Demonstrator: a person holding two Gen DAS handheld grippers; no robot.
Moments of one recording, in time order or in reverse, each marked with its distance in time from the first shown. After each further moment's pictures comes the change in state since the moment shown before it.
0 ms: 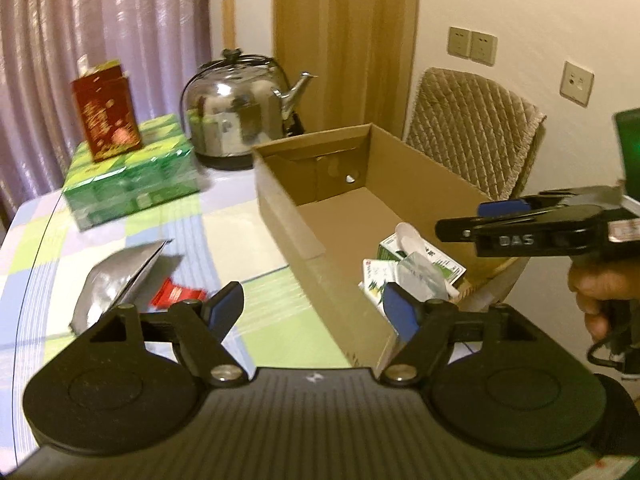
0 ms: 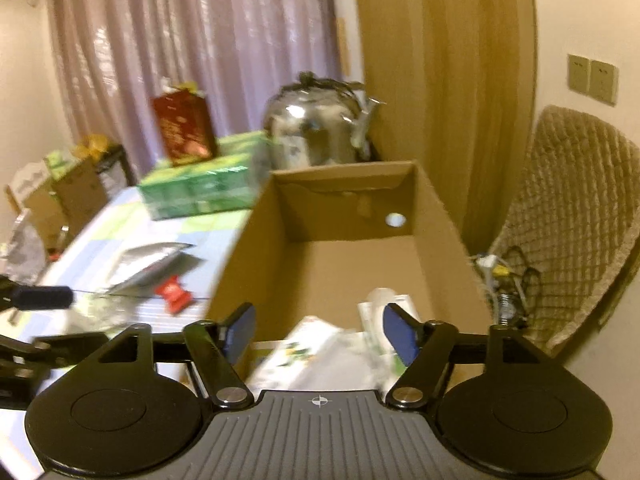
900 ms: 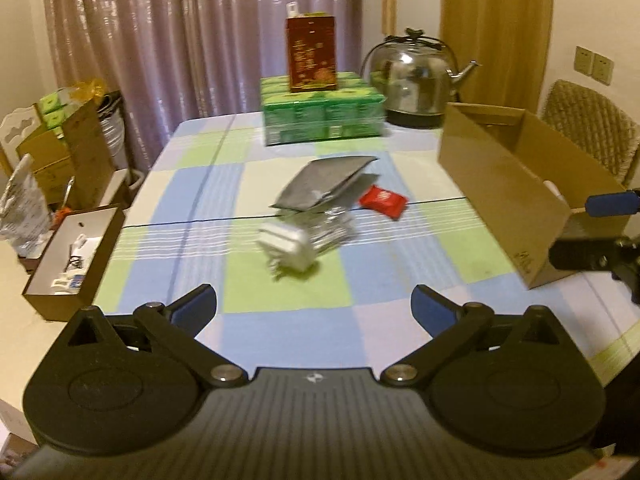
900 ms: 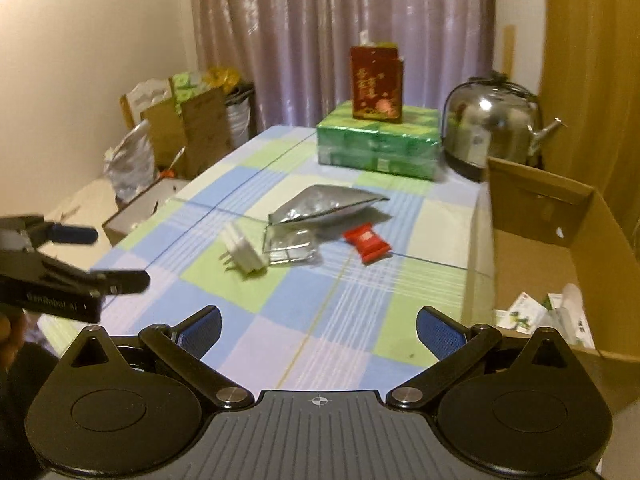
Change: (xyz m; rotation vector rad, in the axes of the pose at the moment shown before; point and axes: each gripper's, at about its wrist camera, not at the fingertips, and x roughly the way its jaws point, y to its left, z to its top) left arm -0.121 0.136 -0.113 -0.189 0.034 0.320; right arm -0.005 0.178 -0.050 -0.272 0.110 0.234
